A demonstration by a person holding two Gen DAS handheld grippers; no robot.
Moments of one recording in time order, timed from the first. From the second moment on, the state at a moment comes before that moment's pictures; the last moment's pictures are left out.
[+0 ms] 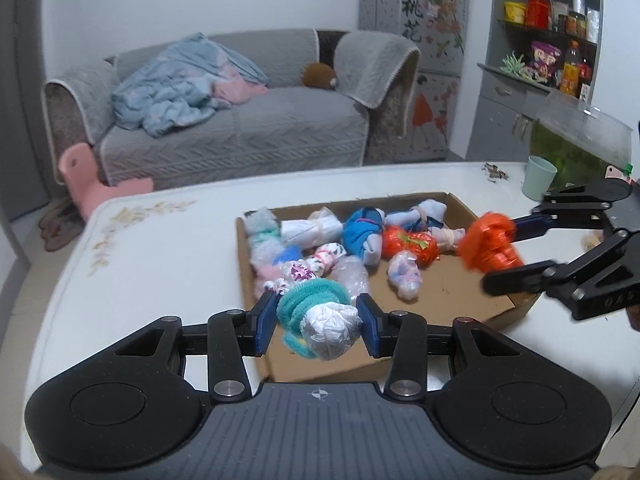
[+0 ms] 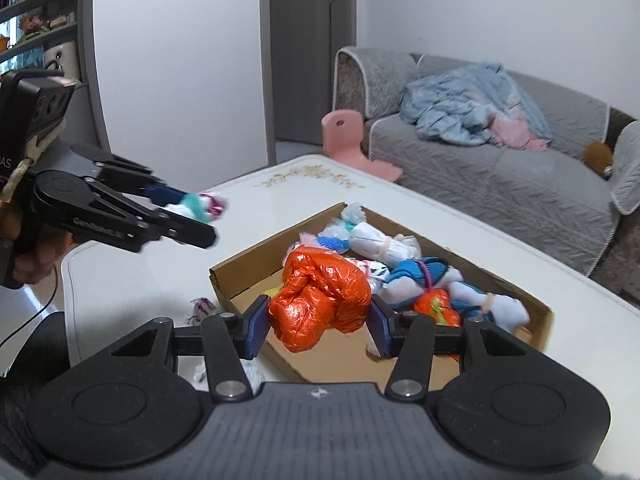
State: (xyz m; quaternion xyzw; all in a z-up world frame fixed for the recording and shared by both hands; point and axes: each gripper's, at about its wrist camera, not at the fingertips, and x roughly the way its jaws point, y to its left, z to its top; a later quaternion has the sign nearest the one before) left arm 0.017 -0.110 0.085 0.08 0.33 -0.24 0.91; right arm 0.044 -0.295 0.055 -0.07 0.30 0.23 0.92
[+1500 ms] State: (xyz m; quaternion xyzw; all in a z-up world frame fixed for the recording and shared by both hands) left arm 0.077 -0.147 0.001 0.13 0.40 -0.23 0.88; right arm 0.120 -0.262 -0.018 -0.11 0.44 0.23 0.86
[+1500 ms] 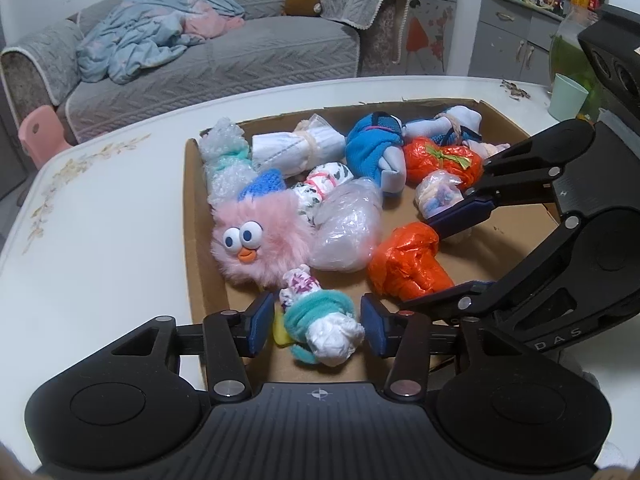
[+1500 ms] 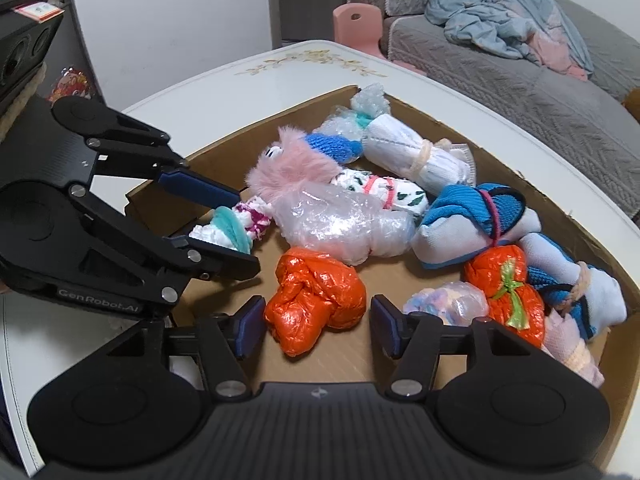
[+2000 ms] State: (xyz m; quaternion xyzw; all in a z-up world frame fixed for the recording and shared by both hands) left arm 0.057 -0.134 0.018 0.04 0.40 -0.16 0.90; right arm 0.100 -0.275 -0.004 -0.01 0.43 0.13 0.89
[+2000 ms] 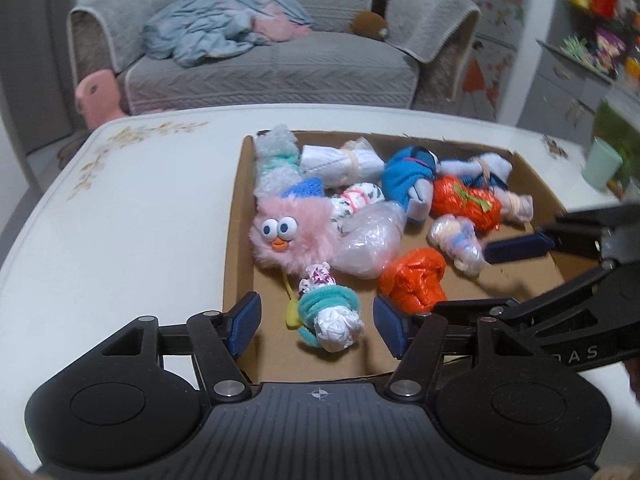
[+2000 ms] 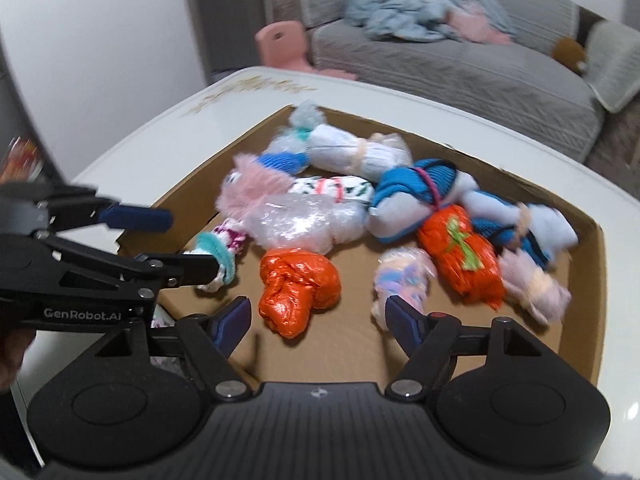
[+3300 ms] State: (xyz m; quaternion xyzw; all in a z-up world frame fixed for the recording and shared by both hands) left arm -0.019 -0.107 0.023 0.01 0.38 -0.14 0.91; right arm 0.010 -0.283 0.001 0.06 0.41 0.07 0.91
